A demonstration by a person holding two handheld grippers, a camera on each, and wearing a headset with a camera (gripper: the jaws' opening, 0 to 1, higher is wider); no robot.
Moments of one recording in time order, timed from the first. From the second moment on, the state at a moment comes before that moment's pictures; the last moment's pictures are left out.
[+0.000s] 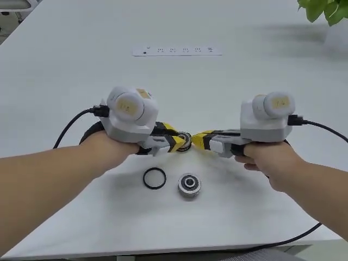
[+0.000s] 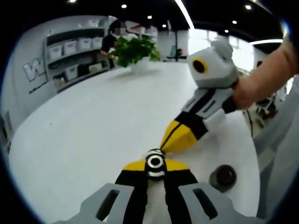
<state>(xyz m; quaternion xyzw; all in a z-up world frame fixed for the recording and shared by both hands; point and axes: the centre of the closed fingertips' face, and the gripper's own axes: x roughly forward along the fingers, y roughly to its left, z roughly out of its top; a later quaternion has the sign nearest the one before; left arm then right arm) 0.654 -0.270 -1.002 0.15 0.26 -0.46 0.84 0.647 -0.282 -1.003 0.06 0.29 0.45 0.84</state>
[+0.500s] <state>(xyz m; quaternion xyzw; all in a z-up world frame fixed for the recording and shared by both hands) 0.655 -0.270 -1.002 0.15 0.25 -0.46 0.84 0.644 -0.273 -0.999 0.06 0.29 0.46 0.83</state>
